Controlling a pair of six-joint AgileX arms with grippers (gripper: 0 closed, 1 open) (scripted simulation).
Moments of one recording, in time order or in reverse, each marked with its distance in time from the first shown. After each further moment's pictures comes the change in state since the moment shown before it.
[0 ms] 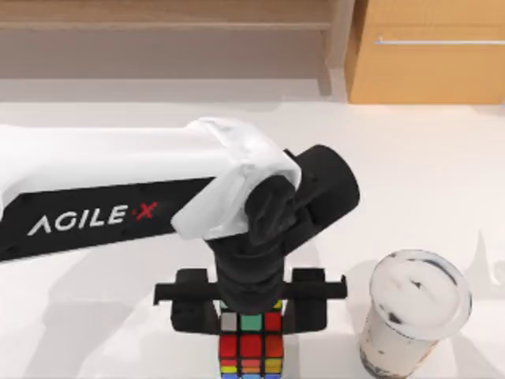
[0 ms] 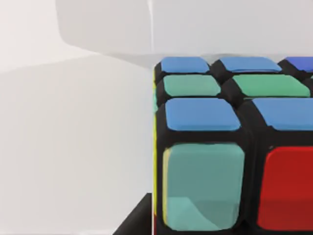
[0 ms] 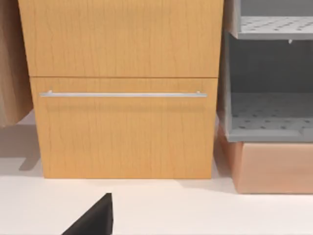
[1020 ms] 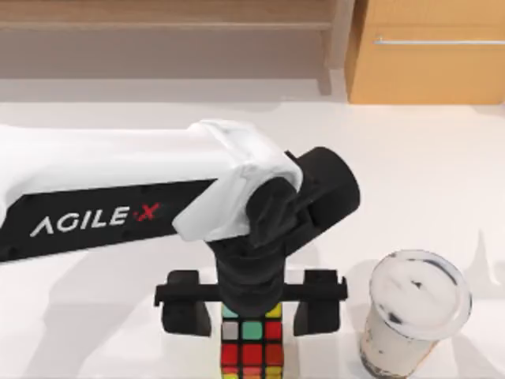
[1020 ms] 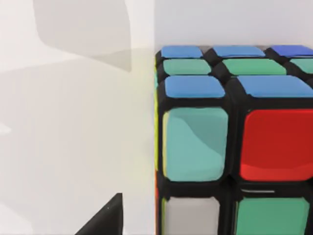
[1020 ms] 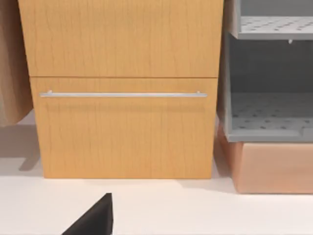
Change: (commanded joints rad) left arm 0.000 0.000 0.000 0.000 0.000 0.000; right arm 0.000 0.000 0.000 0.000 0.000 0.000
